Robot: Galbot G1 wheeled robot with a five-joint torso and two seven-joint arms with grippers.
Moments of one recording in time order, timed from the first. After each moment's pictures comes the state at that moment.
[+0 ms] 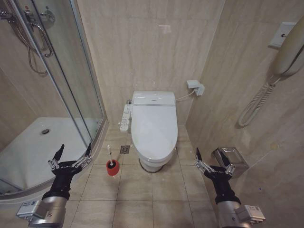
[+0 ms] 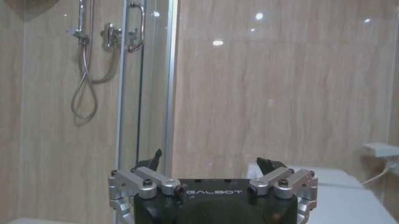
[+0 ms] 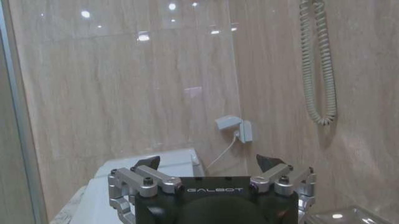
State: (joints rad) left arm 1.71 -1.17 -0.69 -2.40 -0.43 -0.03 -0.23; right arm -1.77 1.40 0.53 2.38 0.24 0.08 0.24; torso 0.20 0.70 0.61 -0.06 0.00
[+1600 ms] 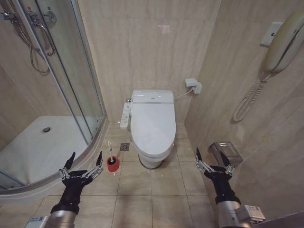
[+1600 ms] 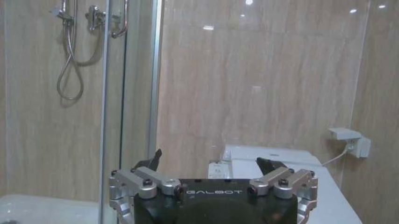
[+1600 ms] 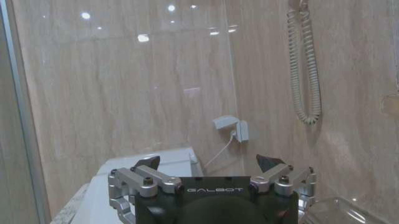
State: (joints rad) left arm 1.83 -1.22 -0.58 -2.49 -0.33 0.00 -0.25; right arm -1.77 1.40 0.53 2.38 0.24 0.08 0.24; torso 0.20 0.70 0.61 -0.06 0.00
